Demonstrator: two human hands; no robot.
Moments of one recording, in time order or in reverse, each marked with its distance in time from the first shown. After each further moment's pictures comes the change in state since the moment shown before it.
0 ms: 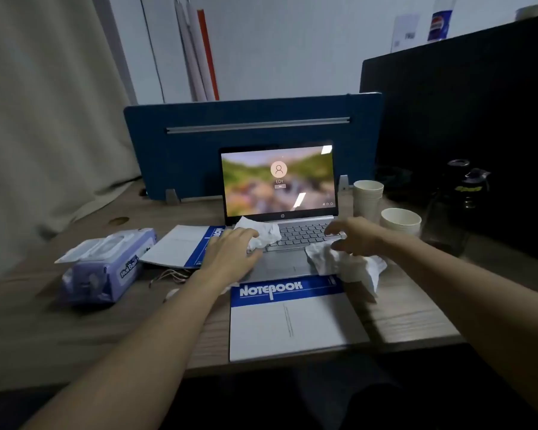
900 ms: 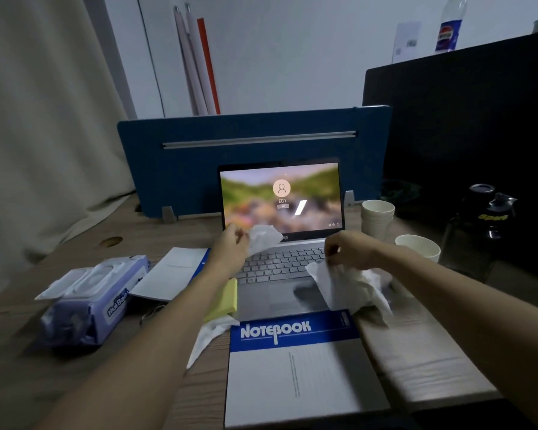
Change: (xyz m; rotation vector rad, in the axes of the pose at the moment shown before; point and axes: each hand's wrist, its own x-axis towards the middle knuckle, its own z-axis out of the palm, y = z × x) left_hand 0.068 -0.010 -0.009 -0.628 0.071 -0.317; right_hand 0.053 0.000 -0.008 -0.039 -0.023 -0.024
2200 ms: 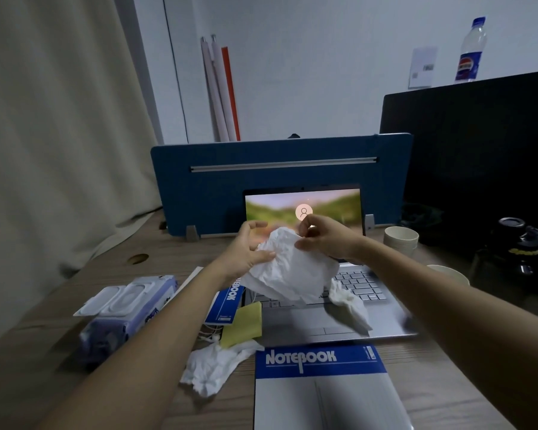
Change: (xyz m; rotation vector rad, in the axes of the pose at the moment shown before) left_hand 0.002 0.029 -0.066 -0.505 -0.383 -0.013; right_hand 0.038 -0.088 -0.044 0.766 0.107 -0.122
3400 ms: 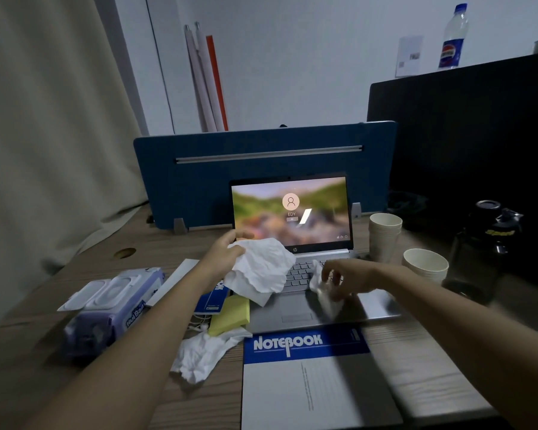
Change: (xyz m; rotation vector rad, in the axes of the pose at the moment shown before) left_hand -0.001 -0.032 -0.003 0.157 0.181 -0.047; right_hand -0.054 0.083 -0.014 -0.554 -0.367 0.299
